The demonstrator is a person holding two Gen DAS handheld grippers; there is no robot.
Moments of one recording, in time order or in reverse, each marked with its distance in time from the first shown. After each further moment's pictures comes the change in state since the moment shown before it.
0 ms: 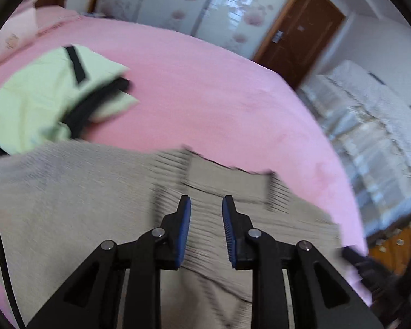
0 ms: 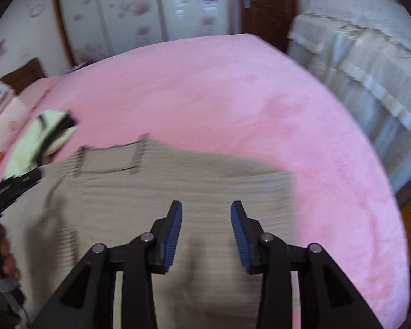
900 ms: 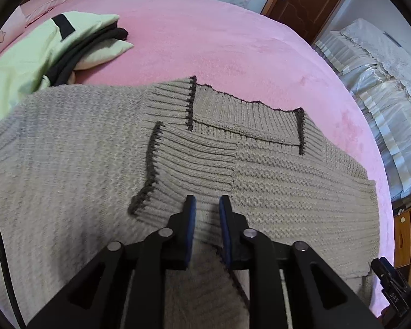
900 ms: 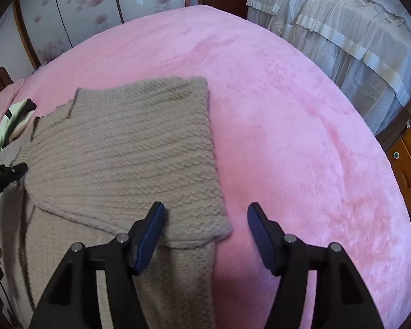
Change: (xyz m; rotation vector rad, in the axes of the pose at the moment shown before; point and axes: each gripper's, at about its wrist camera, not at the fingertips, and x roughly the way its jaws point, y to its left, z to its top) left arm 0.038 0.021 -0.037 0.058 0.200 0.150; right arm -0.024 -0.105 -0.078 0.180 0.058 -0.179
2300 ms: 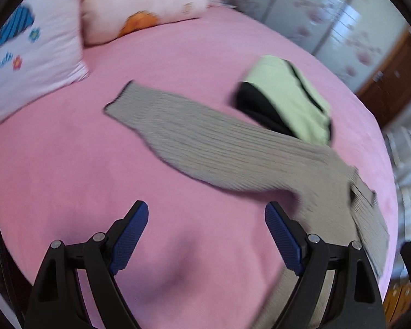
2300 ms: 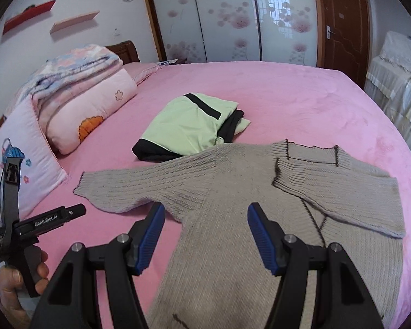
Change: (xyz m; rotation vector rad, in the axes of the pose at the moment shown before) left arm -0.264 0.361 -0.116 -0.475 -0.145 0.247; right arm -0.172 0.392 -0.076 -0.391 -0.166 0.387
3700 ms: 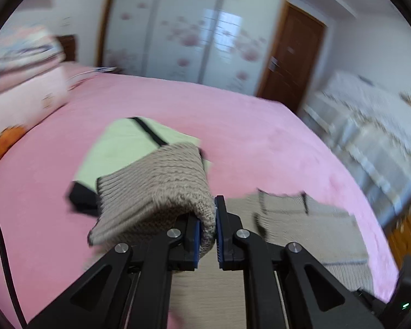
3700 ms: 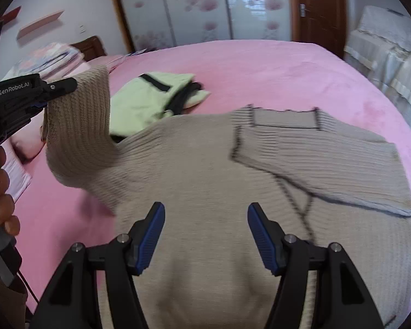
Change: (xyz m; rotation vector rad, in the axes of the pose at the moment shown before) left arm 0.016 -0.267 0.013 0.532 -0.263 -0.365; right arm 0.047 -0.106 -0.035 0.143 0.049 -0.127
